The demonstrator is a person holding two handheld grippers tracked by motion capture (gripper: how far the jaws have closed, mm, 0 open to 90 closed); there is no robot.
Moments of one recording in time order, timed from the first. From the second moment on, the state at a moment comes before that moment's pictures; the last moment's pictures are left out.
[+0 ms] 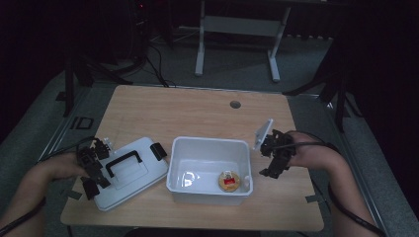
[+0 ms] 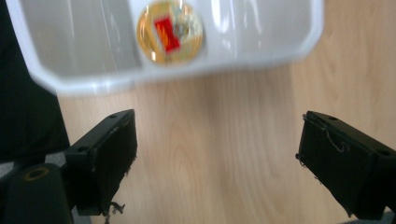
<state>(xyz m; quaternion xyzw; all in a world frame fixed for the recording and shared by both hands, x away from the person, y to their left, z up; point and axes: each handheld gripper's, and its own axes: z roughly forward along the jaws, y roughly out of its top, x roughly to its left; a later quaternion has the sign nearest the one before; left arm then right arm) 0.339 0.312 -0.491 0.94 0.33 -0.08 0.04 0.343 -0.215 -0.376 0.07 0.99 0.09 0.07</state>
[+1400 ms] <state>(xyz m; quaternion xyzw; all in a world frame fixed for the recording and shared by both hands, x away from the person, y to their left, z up) 0.349 0.292 -0.491 0.95 0.32 -0.05 0.03 0.324 -0.302 -0.482 0.19 0.98 0.04 0.00</state>
